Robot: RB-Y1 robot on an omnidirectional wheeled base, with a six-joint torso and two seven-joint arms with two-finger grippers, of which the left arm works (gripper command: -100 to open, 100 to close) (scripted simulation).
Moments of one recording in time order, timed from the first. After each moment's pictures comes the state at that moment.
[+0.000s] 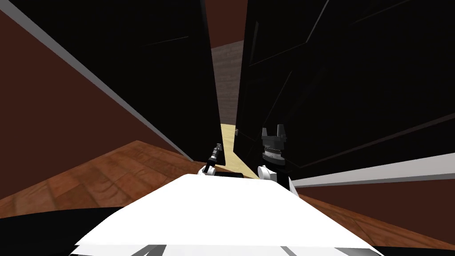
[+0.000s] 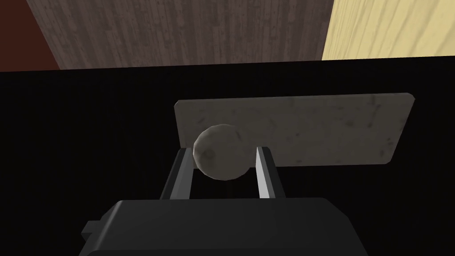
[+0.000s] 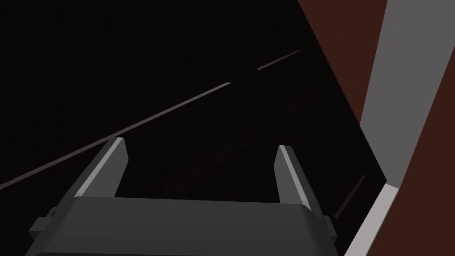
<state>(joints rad) -0.09 0.08 -0.30 -0.72 0.25 -0.82 -0.08</state>
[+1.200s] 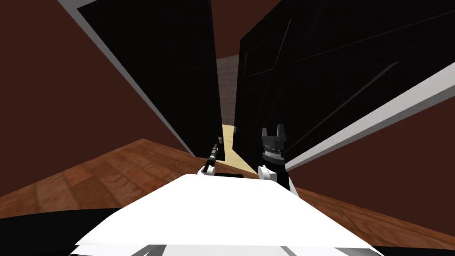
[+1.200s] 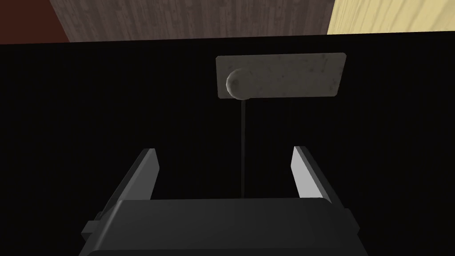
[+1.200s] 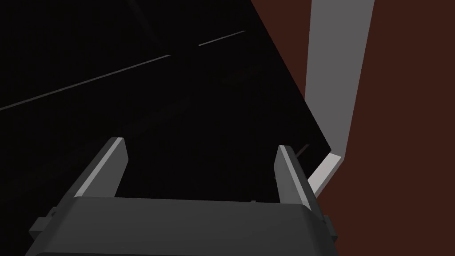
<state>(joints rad) -0.06 0.07 -0.25 -0.77 0.27 -0.77 -0.12</state>
